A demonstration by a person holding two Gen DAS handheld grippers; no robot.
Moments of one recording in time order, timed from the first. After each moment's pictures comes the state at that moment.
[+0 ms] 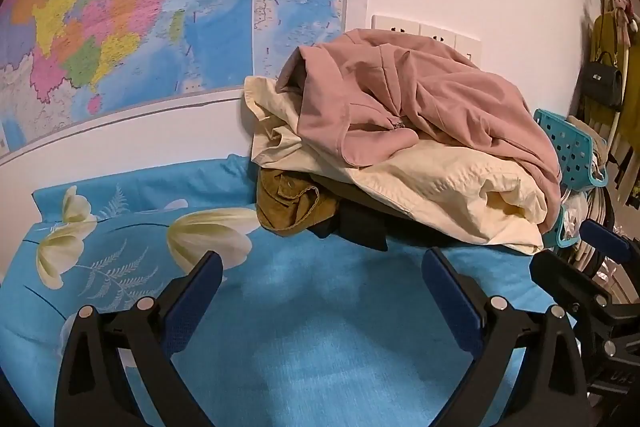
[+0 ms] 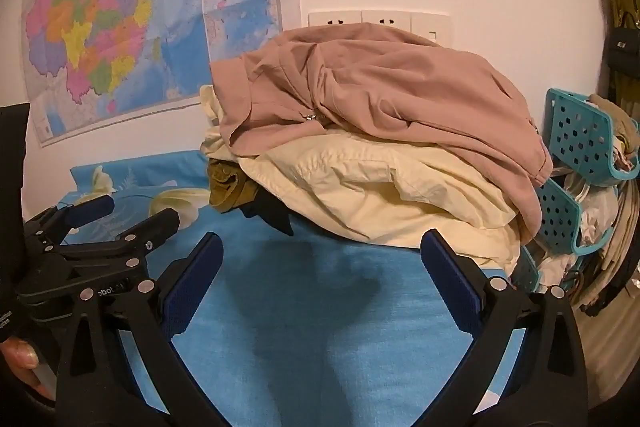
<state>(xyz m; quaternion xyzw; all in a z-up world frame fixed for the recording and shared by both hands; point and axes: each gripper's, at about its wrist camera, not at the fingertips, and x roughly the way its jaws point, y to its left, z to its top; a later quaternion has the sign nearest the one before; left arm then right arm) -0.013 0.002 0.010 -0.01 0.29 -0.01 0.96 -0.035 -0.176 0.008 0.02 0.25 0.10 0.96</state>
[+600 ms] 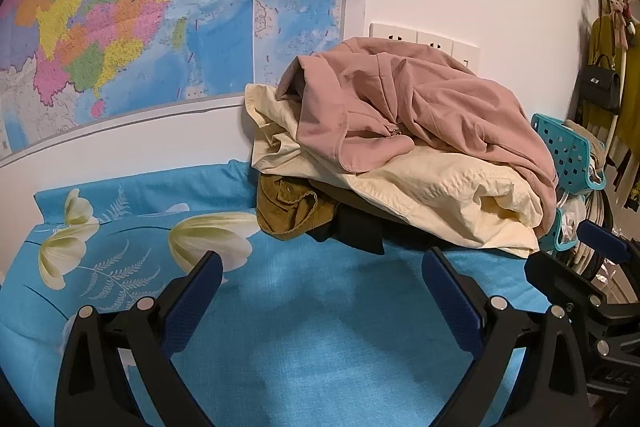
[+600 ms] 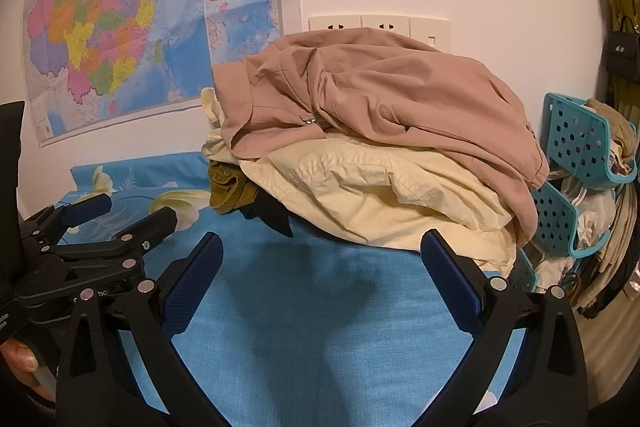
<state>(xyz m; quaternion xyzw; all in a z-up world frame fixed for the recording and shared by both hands) -0.019 -0.001 0.013 -0.01 0.28 -0.01 0.96 -0.037 -0.176 0.008 0.02 0.24 0.10 0.96</state>
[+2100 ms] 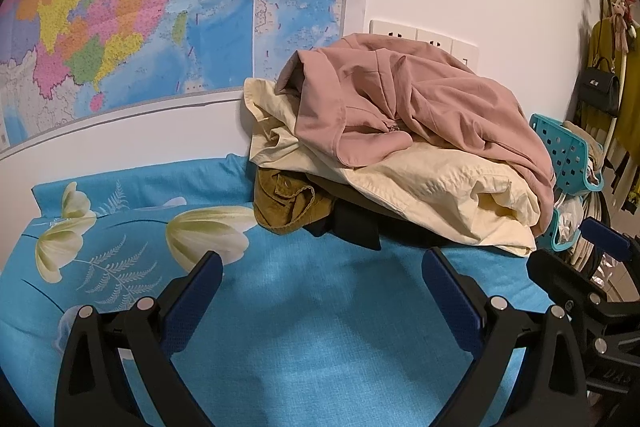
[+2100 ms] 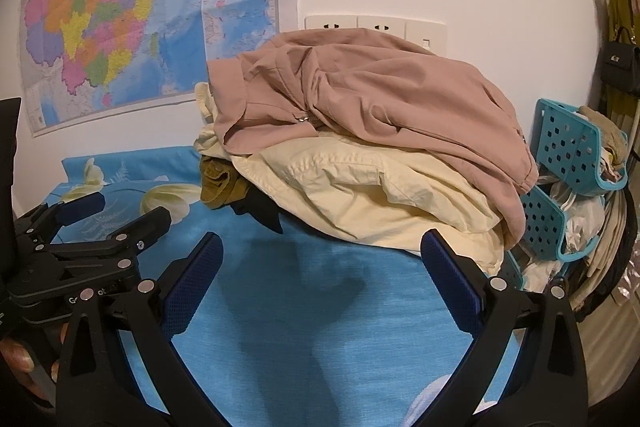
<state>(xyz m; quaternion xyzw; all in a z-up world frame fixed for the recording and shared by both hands) -0.022 -0.003 0.010 -0.02 0.28 -0.01 0.96 -0.040 -0.175 0.012 0.00 0.25 0.09 0.96</state>
